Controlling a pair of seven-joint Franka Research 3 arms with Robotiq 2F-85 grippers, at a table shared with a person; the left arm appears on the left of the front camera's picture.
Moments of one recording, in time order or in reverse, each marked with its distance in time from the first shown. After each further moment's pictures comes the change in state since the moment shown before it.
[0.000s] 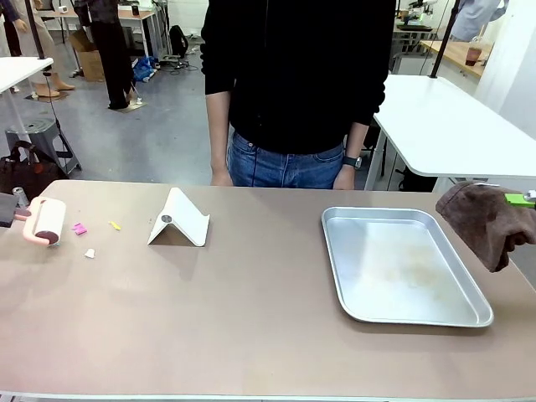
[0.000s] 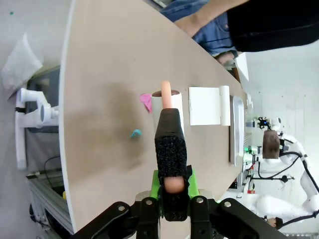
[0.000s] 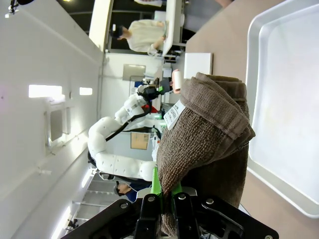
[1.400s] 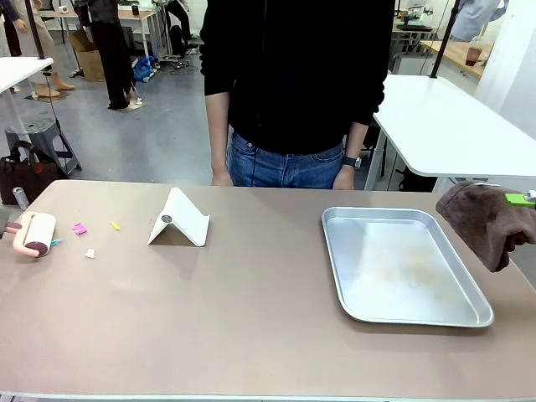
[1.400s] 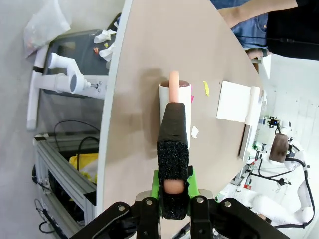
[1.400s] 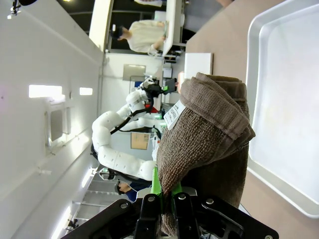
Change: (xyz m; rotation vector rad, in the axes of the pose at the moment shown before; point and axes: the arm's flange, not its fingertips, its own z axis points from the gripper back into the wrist) left arm 0.028 0.030 0.004 0.098 0.131 0.164; right arm 0.000 0.000 0.000 0.001 0.000 0.000
